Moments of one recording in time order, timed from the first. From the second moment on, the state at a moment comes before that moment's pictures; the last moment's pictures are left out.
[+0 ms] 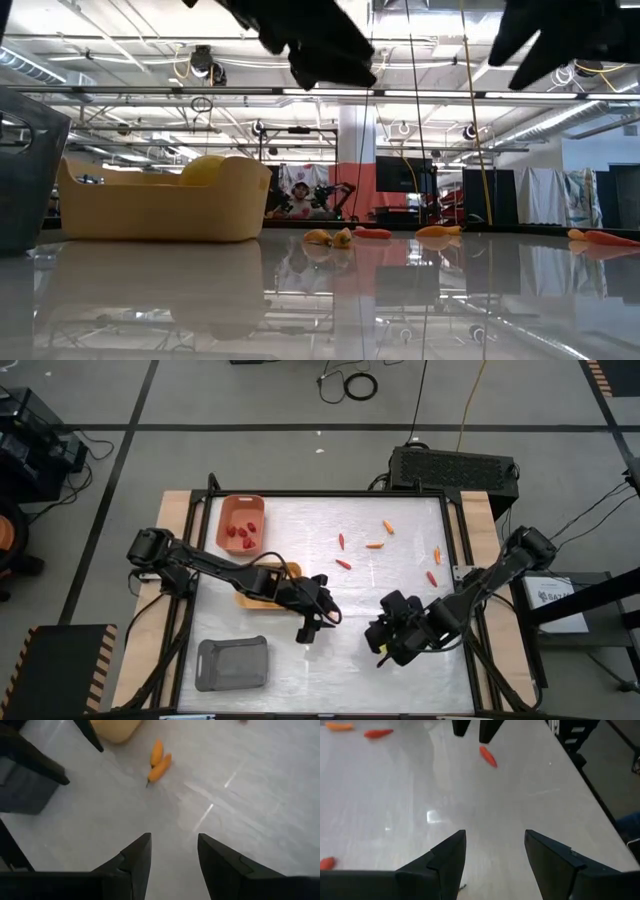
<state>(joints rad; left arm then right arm) -0.22 1.73 1.20 -0.12 0.07 -0.05 0.62 1.52 1.18 -0.85 0.51 1.57</state>
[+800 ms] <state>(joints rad) -0.21 2.02 1.66 -0.39 -0.12 -0.28 0.70 1.53 1.17 -1.19 0.42 1.11</state>
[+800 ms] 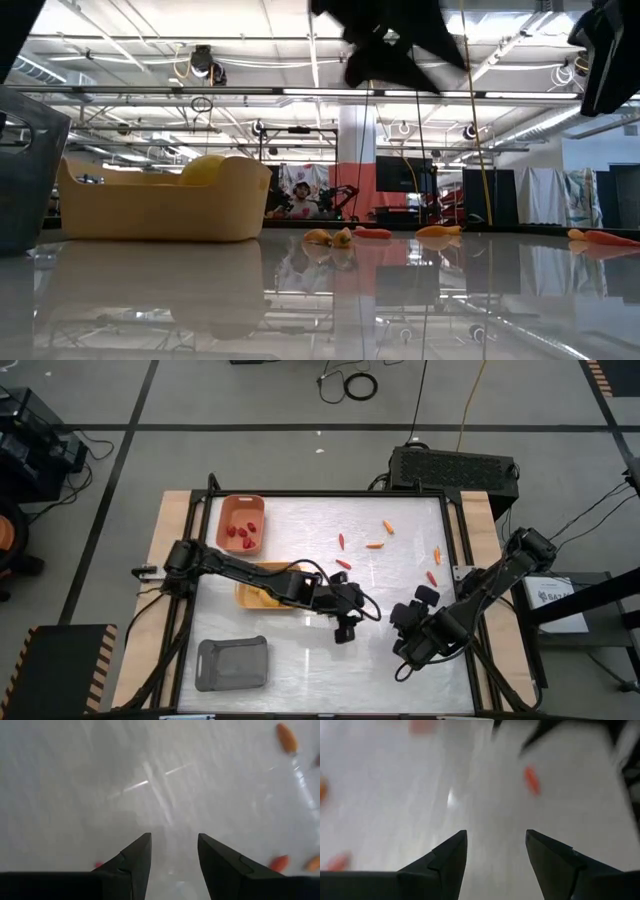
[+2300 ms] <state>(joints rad) -0.11 2.21 1.67 -0.77 -0.05 -0.70 0.68 1.53 1.17 -0.97 0.50 1.17</state>
